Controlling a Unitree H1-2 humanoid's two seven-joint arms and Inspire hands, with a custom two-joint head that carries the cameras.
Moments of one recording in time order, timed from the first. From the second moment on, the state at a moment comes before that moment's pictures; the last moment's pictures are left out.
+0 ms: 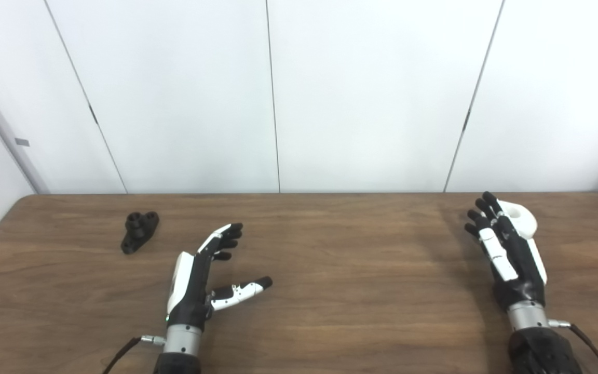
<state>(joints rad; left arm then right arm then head) -0.14 0.10 -0.03 0.10 0.44 -0.20 0.20 -0.30 -0.17 -0.18 0.31 0.16 -0.20 0.05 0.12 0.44</state>
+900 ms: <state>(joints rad) -0.24 0.30 -0.07 0.16 0.83 -0.22 0.41 -0.30 -0.17 -0.17 0.32 0.14 -0.22 0.05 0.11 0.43</state>
